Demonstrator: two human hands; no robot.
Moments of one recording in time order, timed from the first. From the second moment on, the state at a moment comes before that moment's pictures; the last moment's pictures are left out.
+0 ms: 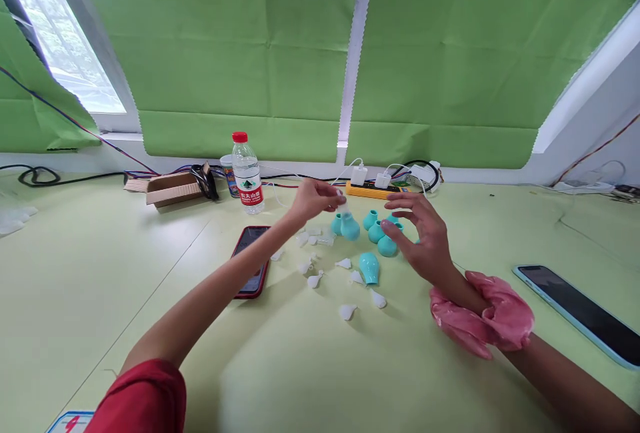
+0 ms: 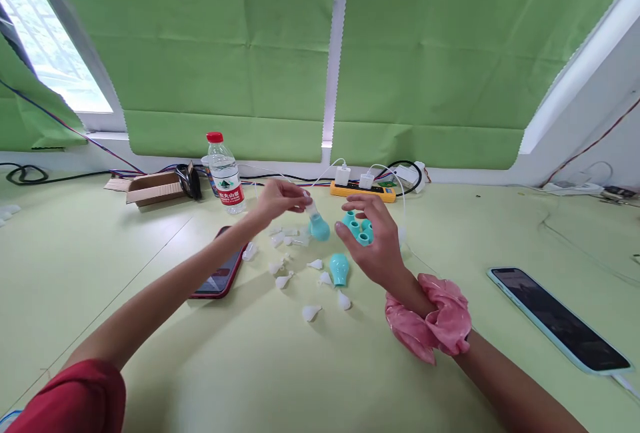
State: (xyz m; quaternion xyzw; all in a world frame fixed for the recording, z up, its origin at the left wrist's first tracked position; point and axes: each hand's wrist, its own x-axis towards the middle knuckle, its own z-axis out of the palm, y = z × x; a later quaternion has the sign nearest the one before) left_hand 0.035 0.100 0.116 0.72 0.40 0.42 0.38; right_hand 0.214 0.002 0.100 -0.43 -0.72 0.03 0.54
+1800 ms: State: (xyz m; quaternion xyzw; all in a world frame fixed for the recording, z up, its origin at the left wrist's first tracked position) left_hand -0.003 0.028 0.067 0.69 0.38 0.42 0.45; right_hand 0.174 0.019 0.034 -0.26 -0.58 0.63 0.45
